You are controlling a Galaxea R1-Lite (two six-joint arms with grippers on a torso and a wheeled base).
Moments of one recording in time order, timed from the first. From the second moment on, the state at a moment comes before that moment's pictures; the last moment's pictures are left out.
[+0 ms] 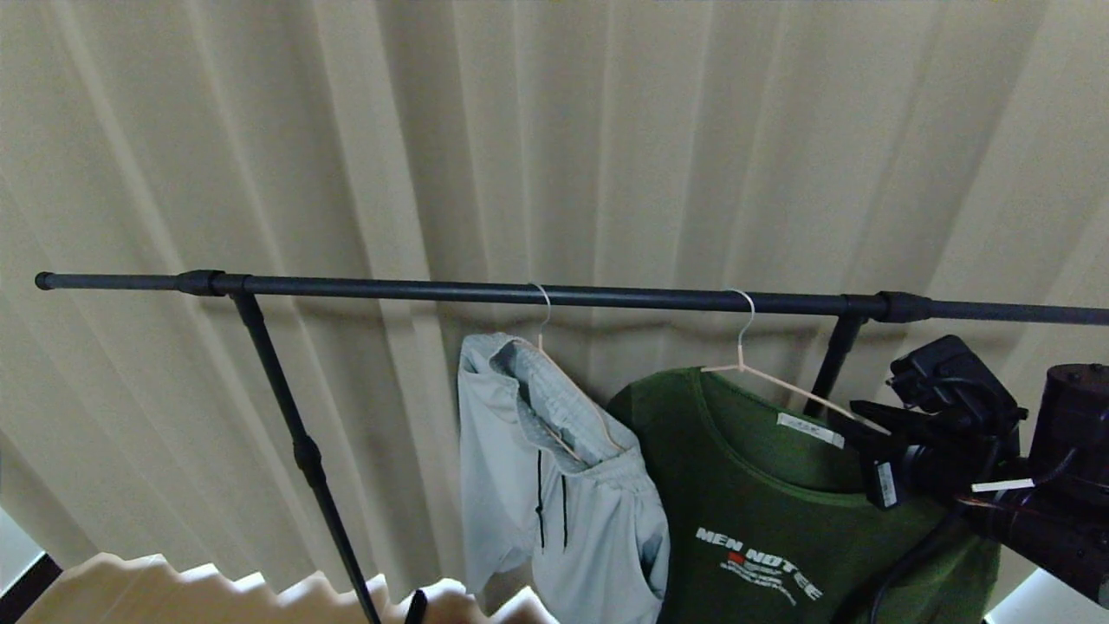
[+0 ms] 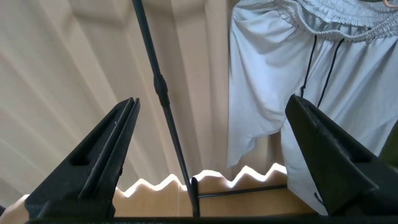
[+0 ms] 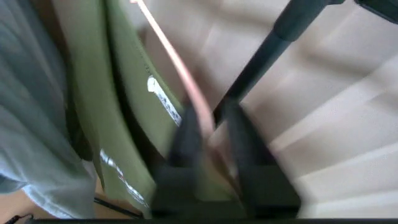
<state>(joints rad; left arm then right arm) -0.07 0.10 0.00 -0.05 -0.04 0.15 0.30 1.53 -0.33 -0.86 -0.15 -0.22</state>
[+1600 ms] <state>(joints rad) -0.07 0.10 0.00 -0.03 -0.03 0.09 0.23 0.76 -0.08 -0.35 0.00 -0.09</state>
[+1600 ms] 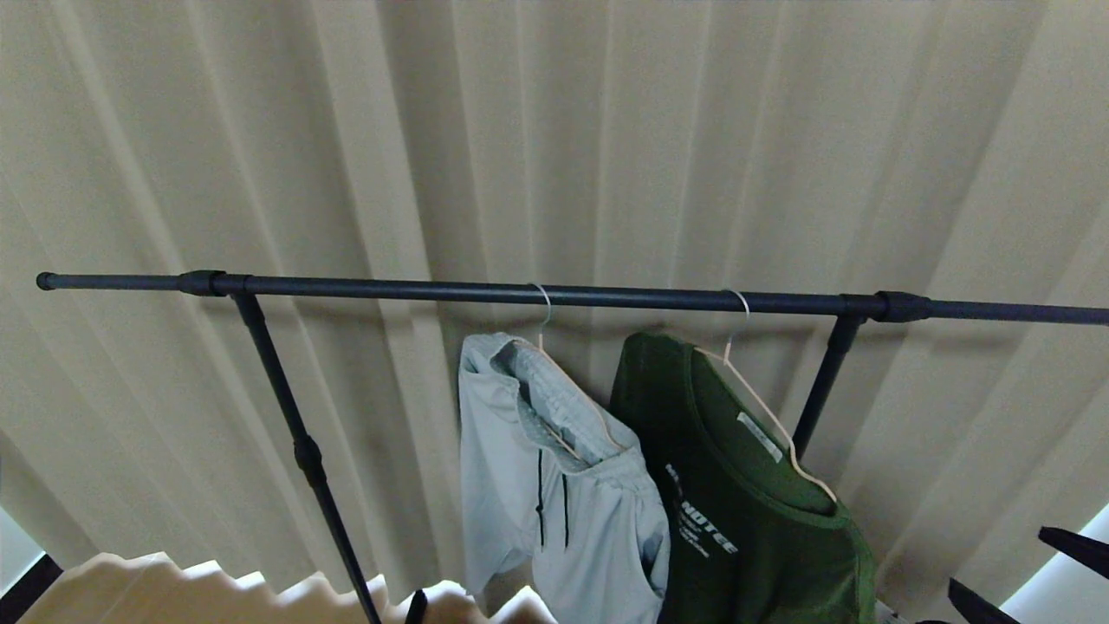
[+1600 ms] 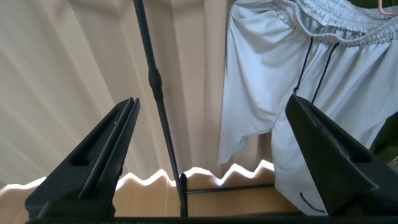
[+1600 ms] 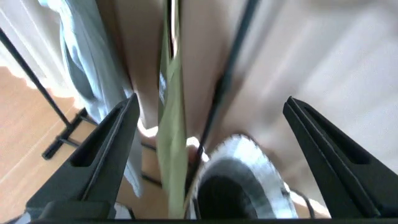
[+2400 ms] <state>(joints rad) 0.01 0.02 0.00 -0.01 -0.03 0.01 0.03 0.08 0.00 -0.06 -0.03 -0.07</state>
